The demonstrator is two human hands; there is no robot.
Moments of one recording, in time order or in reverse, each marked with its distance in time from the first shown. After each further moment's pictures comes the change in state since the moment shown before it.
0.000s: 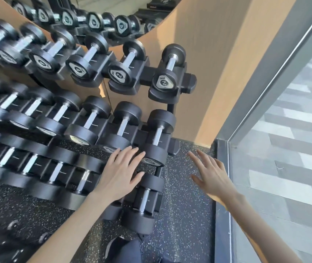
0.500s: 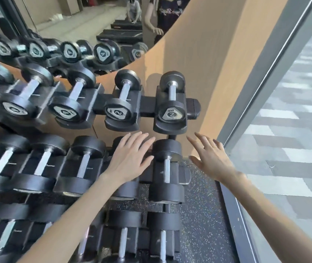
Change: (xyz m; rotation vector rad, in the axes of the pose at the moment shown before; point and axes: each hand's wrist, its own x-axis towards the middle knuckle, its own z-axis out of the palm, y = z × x) left_hand 0.182 -0.168 -0.009 -0.065 0.154 0.263; right_hand 0.201 -0.049 -0.048 -0.121 0.121 0.174
